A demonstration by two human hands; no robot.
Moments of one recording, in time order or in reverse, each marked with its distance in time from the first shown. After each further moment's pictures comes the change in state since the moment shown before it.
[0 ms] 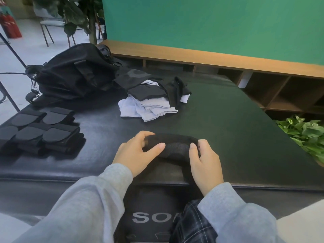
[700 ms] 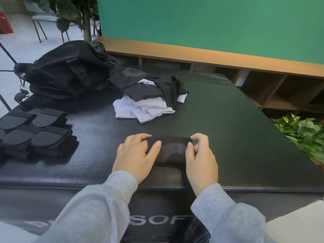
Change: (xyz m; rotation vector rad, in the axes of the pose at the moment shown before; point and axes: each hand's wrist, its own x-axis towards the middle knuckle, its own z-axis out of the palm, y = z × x) left_hand 0.003 0.011 0.013 0.421 0.101 0.143; right_hand 0.007 -0.004 0.010 -0.032 0.074 0.054
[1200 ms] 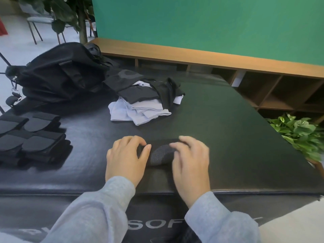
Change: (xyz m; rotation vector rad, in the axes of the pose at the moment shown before) left_hand -0.004 0.004 -0.002 -0.009 0.187 -0.114; right_hand -0.008 0.004 0.012 -0.134 0.209 -0.467
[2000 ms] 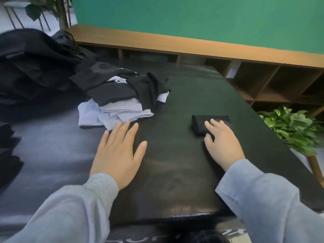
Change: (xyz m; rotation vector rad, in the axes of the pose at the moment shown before) left_hand 0.044 0.025 0.036 0.261 -0.124 0.215; right_hand 0.088 0.157 -0.023 -0.342 -0.445 0.229
